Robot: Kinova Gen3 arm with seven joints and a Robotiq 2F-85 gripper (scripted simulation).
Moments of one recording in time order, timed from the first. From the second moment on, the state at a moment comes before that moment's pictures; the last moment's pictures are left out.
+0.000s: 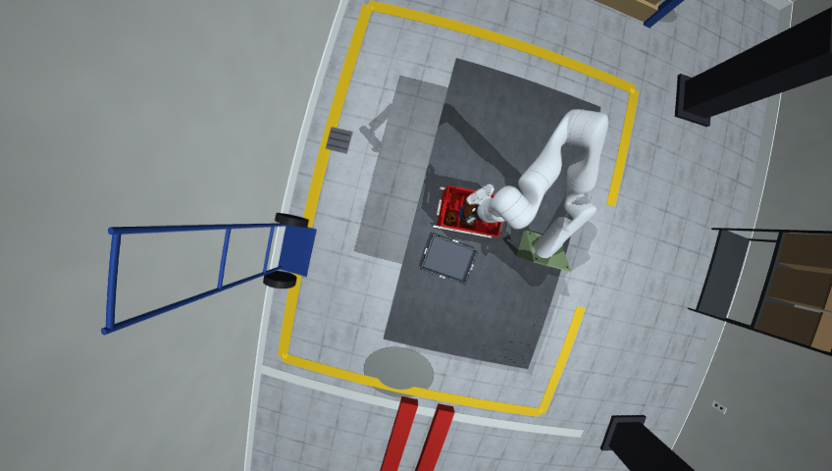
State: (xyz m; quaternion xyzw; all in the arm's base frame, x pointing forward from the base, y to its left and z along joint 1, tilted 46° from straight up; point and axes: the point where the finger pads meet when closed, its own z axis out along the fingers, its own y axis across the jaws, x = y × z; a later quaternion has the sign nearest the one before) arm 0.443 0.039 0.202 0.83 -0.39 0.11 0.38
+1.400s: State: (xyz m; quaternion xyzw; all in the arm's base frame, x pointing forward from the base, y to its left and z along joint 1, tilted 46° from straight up) arm 0.390 0.094 0.154 0.83 -0.39 0.11 0.37
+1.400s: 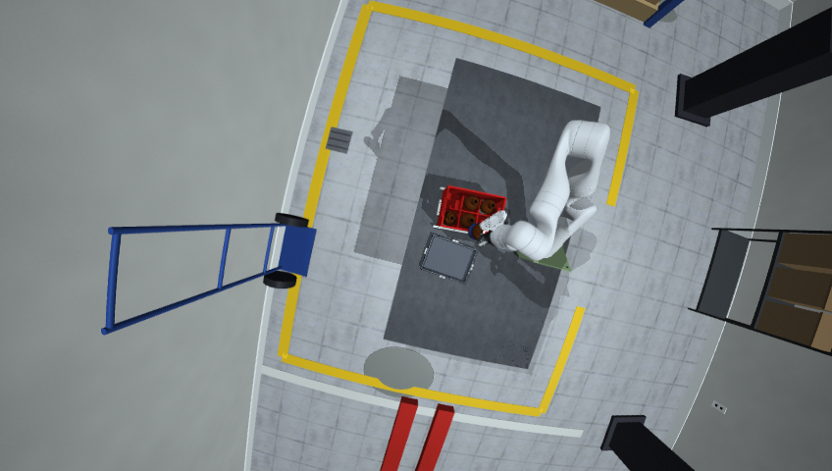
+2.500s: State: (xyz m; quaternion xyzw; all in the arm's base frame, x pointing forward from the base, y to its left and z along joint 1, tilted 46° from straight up) arm 0.389 0.131 0.117 0.83 -0.39 0.11 0.37
